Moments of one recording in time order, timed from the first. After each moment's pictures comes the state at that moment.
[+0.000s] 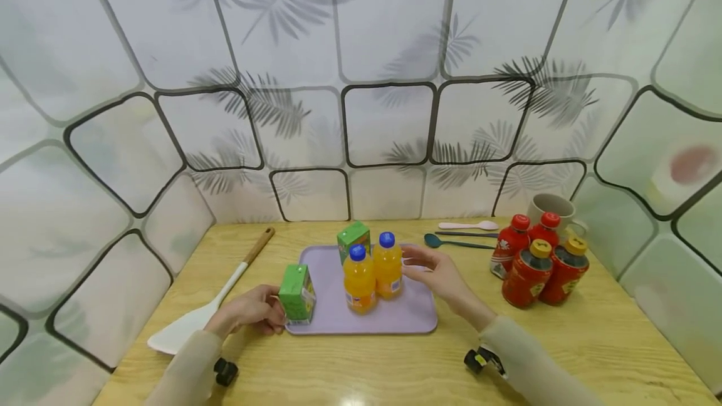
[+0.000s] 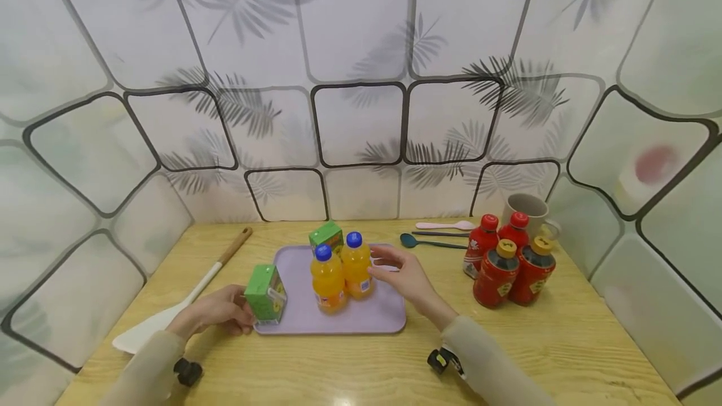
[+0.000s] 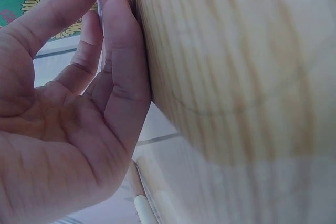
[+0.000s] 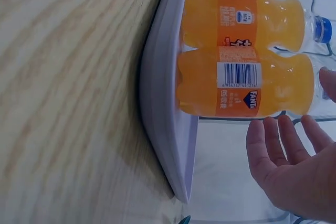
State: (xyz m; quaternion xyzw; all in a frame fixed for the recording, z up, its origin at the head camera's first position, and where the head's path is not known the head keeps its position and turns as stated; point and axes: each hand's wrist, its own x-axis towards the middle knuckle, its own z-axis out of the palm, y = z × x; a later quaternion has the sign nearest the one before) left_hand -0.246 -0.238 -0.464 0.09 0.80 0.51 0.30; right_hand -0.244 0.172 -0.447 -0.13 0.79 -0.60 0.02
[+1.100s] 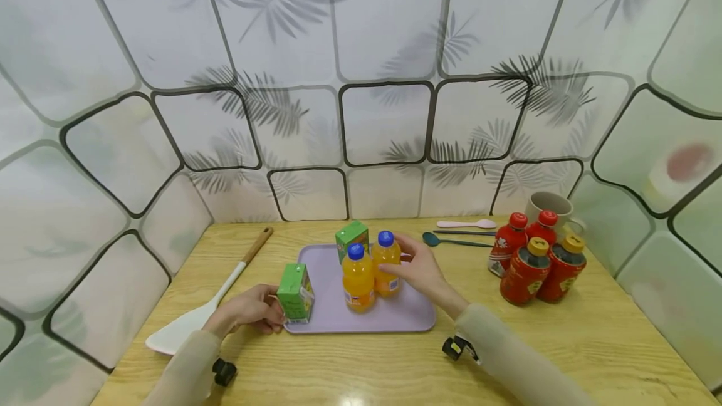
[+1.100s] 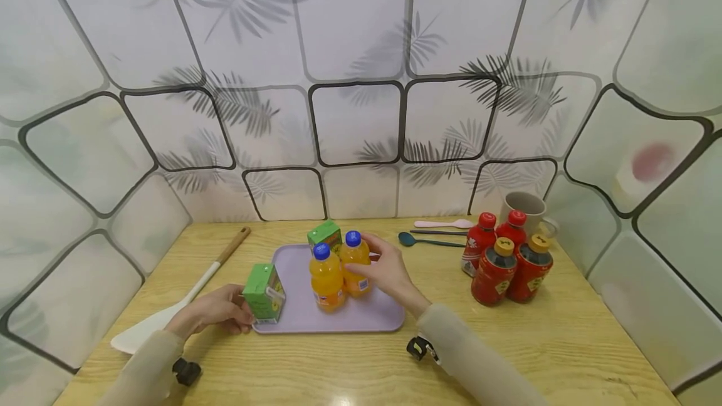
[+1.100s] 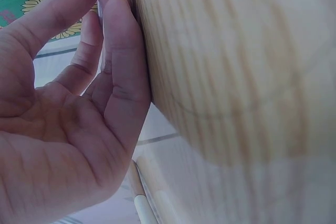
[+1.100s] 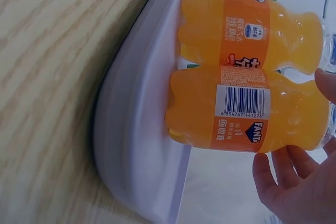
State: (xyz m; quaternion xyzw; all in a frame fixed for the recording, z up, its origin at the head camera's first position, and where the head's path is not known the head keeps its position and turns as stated) left_hand -0.247 -0.239 -0.465 0.10 0.80 0.51 0.30; right_hand -0.258 0.134 -0.436 -0.12 0.81 -0.57 -0.04
